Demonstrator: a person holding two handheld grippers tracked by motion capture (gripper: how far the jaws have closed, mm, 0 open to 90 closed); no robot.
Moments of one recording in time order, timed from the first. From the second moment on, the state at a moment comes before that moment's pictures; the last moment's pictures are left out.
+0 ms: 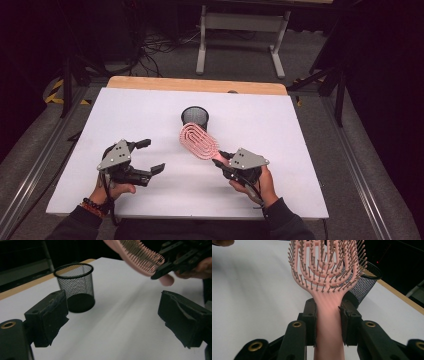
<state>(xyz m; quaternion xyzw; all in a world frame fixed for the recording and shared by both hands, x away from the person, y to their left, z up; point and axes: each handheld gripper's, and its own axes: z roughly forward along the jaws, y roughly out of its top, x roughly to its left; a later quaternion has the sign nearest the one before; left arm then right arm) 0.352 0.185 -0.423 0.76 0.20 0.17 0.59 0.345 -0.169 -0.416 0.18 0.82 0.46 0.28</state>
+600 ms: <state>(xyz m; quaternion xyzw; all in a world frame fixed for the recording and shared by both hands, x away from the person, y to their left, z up) 0.368 0.147 -0.415 0.73 0.22 0.09 0.64 0.339 -0.156 -0.421 0.18 0.81 0.47 0.30</state>
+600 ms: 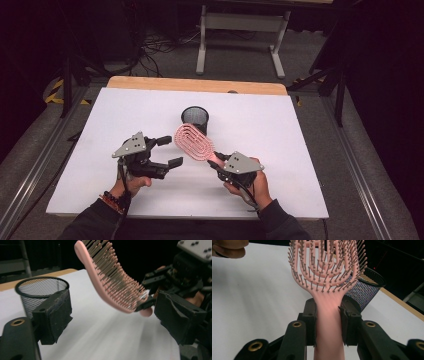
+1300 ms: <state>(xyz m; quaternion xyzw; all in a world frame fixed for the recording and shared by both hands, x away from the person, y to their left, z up) 0.376 0.117 -0.420 0.70 0.26 0.07 0.66 0.336 -0.145 -0.430 0.17 0.81 0.45 0.33</state>
